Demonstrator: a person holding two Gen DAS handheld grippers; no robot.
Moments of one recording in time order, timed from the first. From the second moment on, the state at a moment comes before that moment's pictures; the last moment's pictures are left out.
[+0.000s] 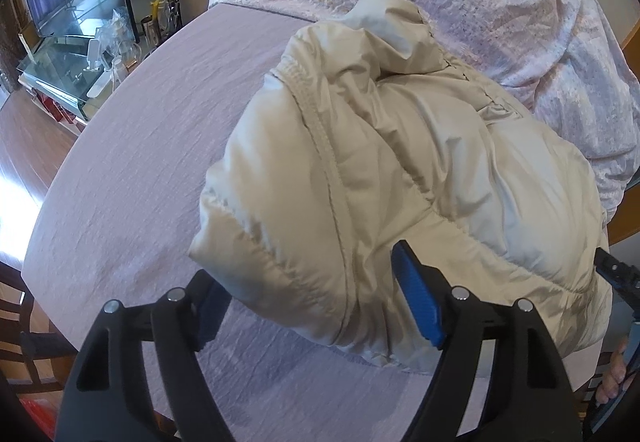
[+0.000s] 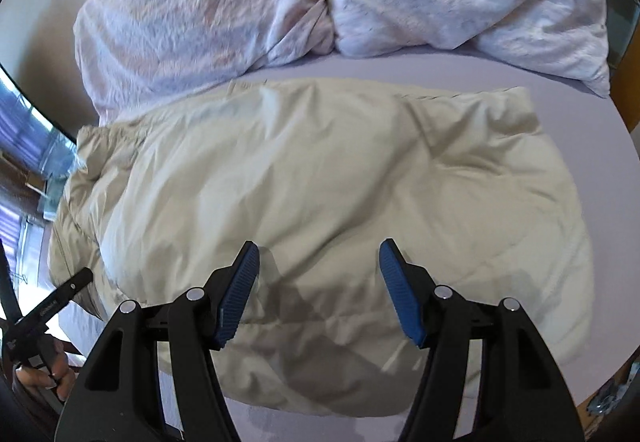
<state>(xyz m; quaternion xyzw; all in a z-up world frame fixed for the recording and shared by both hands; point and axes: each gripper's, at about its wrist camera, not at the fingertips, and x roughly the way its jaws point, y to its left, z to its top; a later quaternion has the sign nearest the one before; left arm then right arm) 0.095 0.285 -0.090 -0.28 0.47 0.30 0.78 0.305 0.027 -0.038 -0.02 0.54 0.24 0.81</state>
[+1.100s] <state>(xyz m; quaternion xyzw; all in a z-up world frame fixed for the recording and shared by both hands) 0.095 0.313 -0.115 -0.38 0.45 0.26 0.77 0.309 0.055 -0.100 -0.05 0.56 0.20 0.80</state>
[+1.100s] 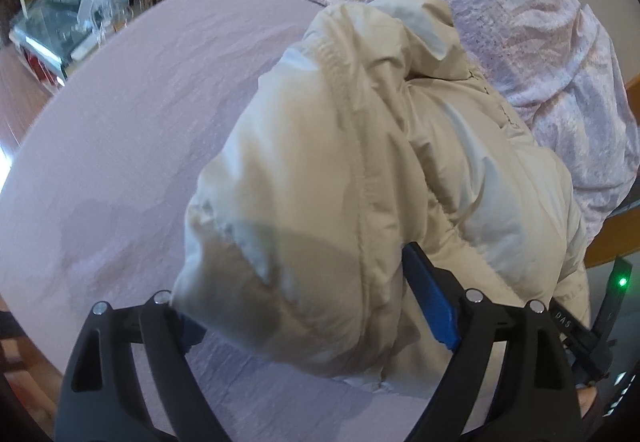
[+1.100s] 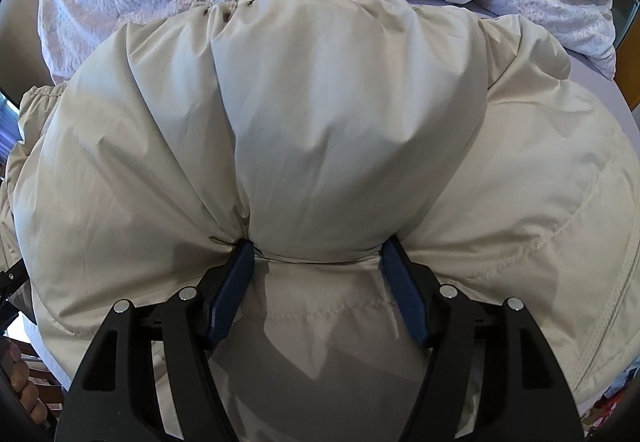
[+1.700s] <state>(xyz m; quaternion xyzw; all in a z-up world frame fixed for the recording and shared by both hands) 0.109 0.287 -0.052 -0.35 0.40 0.24 0.81 0.304 0.056 -0.097 -0.05 0.56 0.20 0.81</state>
